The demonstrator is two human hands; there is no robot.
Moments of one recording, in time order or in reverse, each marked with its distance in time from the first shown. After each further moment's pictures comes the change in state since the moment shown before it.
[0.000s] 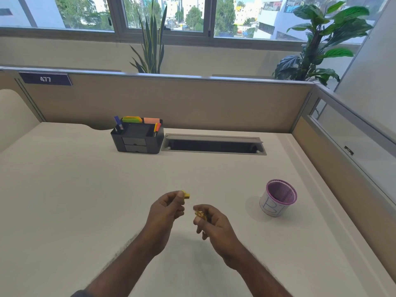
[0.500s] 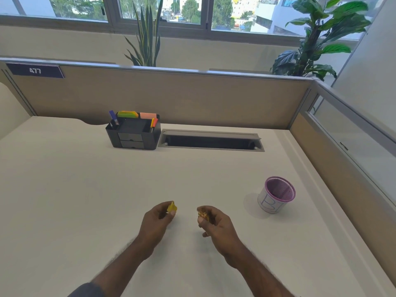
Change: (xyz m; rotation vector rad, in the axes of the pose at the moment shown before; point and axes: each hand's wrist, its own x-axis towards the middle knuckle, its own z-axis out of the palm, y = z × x) left_hand 0.024 -0.055 -0.047 0.352 0.072 -0.048; right_hand 0.007 0.024 -0.008 -0.011 0.101 0.073
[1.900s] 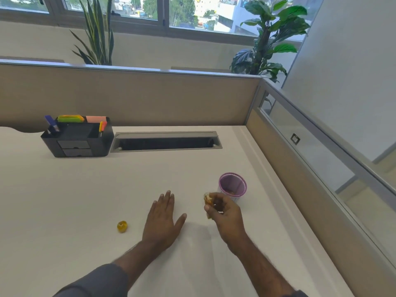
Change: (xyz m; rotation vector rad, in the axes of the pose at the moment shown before) left_hand 0.031 -0.018 0.136 1.095 -0.080 0.478; right_hand -0.006 -0.007 -0.118 -0.011 0.408 -0.189
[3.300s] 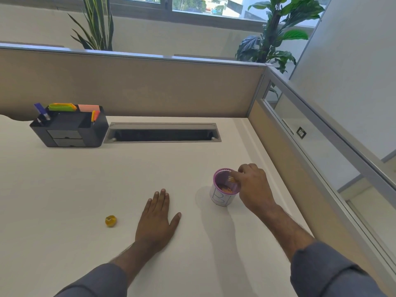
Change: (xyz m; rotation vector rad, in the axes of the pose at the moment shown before) left_hand 0.000 0.006 0.027 0.115 -0.021 -0.005; right_hand 0.085 -0.036 -0.086 -1.347 -0.069 -0.468
